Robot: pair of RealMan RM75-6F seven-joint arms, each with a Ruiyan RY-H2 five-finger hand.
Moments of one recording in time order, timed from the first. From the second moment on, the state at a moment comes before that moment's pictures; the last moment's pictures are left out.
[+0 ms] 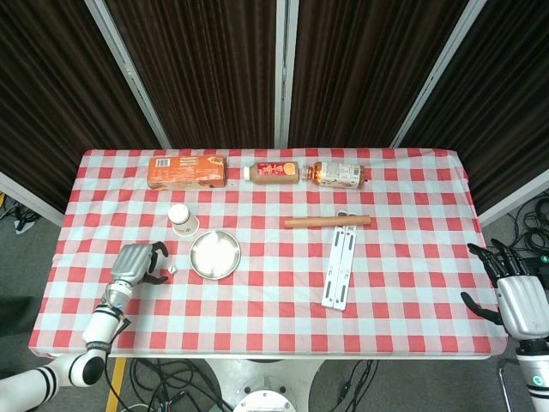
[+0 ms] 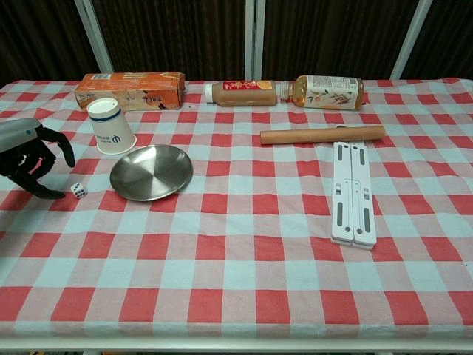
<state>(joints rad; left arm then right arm) -0.48 -1.58 -0.16 -1.28 1.17 0.93 0.08 0.11 -1.08 0.05 -1.50 -1.60 1.53 0.19</state>
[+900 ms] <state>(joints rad) -0.53 -1.60 -0.14 -1.23 1.13 0.85 0.08 0.11 -1.09 0.05 -1.50 -1.59 1.52 0.19</state>
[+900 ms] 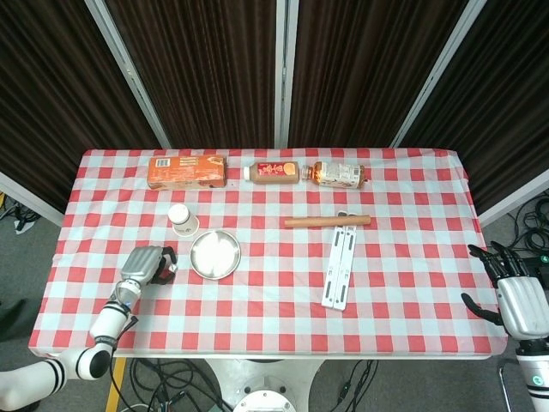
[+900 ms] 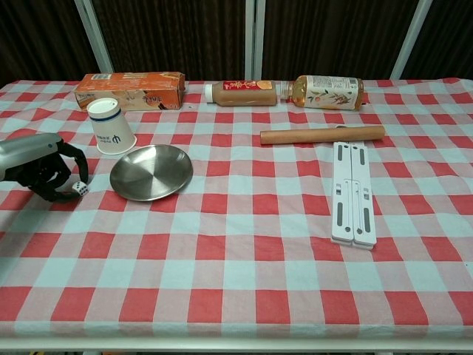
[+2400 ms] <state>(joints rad) -0.62 -1.58 -0.20 -1.40 1.14 1.05 0.22 0.10 -1.09 0.05 -1.48 -1.60 1.54 0.22</state>
